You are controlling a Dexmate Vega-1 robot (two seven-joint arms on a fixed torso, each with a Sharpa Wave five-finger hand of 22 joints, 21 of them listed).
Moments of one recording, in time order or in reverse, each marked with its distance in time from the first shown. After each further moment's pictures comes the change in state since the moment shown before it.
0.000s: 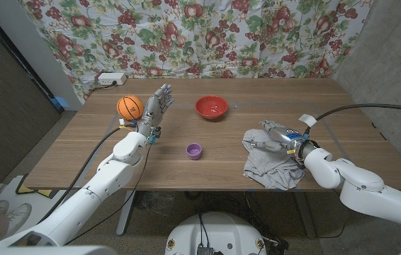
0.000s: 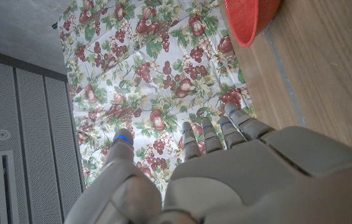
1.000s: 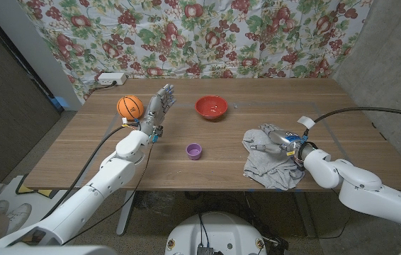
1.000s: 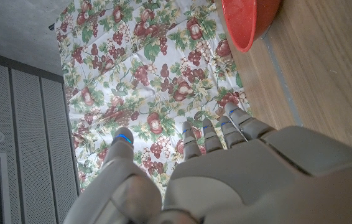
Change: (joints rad) left arm -0.028 -0.013 0.018 0.023 0.000 0.018 -0.008; left_hand 0.005 0.005 0.004 -0.004 0.000 0.000 0.000 -0.004 0.000 0.000 0.000 0.000 0.000 0.000 0.000 0.000 0.000 0.000 0.000 0.000 0.000; right arm 0.016 0.009 -0.014 0.042 0.019 0.029 0.025; right_hand 0.016 0.005 0.004 0.004 0.007 -0.004 -0.004 0.000 0.003 -0.014 0.004 0.000 0.000 -0.020 0.009 0.000 0.000 0.018 0.018 0.001 0.000
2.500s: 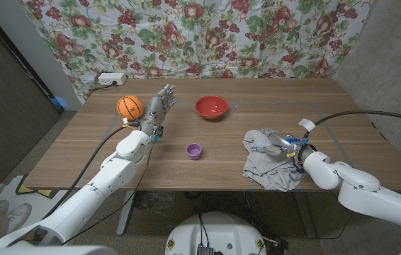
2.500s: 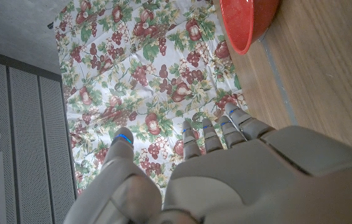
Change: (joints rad) left arm -0.010 -0.009 0.004 0.023 -0.010 -0.003 -0.014; left_hand 0.000 0.000 0.000 0.000 0.000 0.005 -0.005 0.000 0.000 0.000 0.000 0.000 0.000 0.000 0.000 0.000 0.000 0.000 0.000 0.000 0.000; right arm 0.004 0.015 -0.013 0.034 0.043 0.022 -0.014; right_hand 0.078 -0.004 0.016 -0.010 0.008 0.083 -0.047 0.020 0.010 0.113 -0.030 0.052 0.014 0.160 -0.048 0.033 0.007 0.212 0.000 0.046 0.006
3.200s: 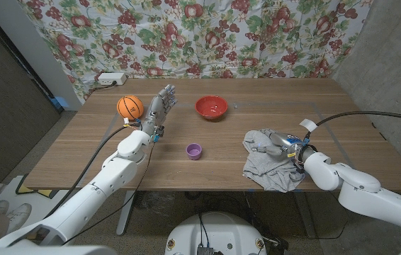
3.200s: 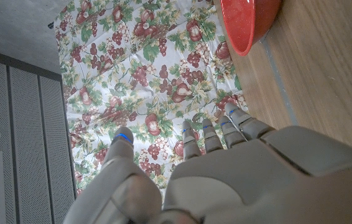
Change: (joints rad) left arm -0.008 -0.008 0.005 0.010 0.000 -0.003 -0.002; left_hand 0.004 0.004 0.000 0.000 -0.004 0.005 0.005 0.000 0.000 0.000 0.000 0.000 0.000 0.000 0.000 0.000 0.000 0.000 0.000 0.000 0.000; right arm -0.009 0.004 0.009 0.012 0.021 0.015 -0.024; right_hand 0.034 0.011 0.007 0.007 0.008 0.030 -0.009 0.015 0.018 0.016 -0.005 0.022 0.042 0.088 -0.023 0.023 0.027 0.038 -0.038 0.066 0.019
